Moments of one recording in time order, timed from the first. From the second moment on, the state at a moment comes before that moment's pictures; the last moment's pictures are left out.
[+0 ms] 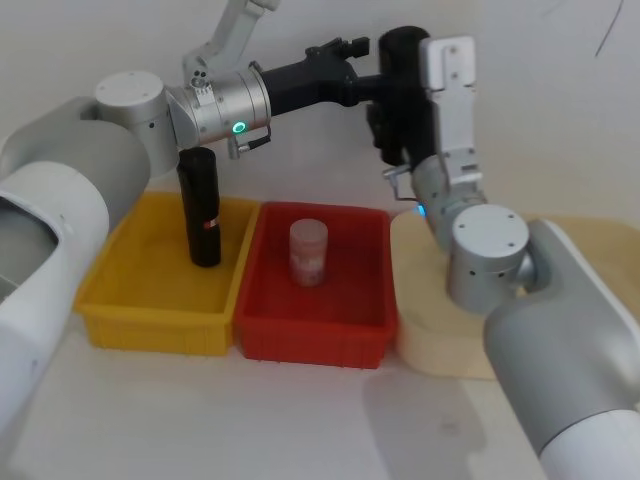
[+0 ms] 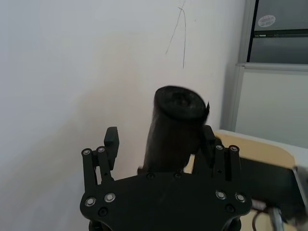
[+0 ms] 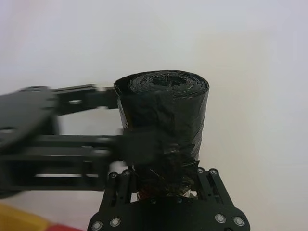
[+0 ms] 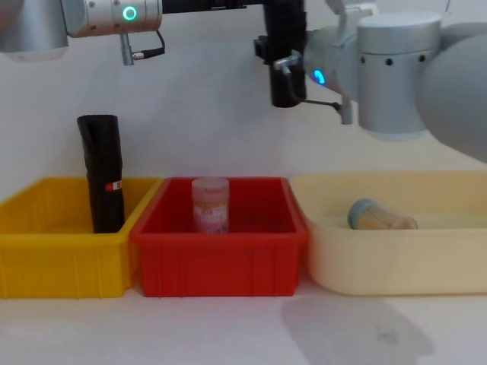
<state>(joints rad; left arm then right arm) -1.40 -0.02 0.58 -0.10 -0.61 -0.26 -1.01 0.85 -0.15 -0.30 -0.84 -0.06 -0.05 -0.05</state>
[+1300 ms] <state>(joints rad) -1.40 -0.02 0.58 -0.10 -0.61 -0.26 -1.01 0.67 0.06 -0.23 -1.16 -0.09 0.09 0.02</state>
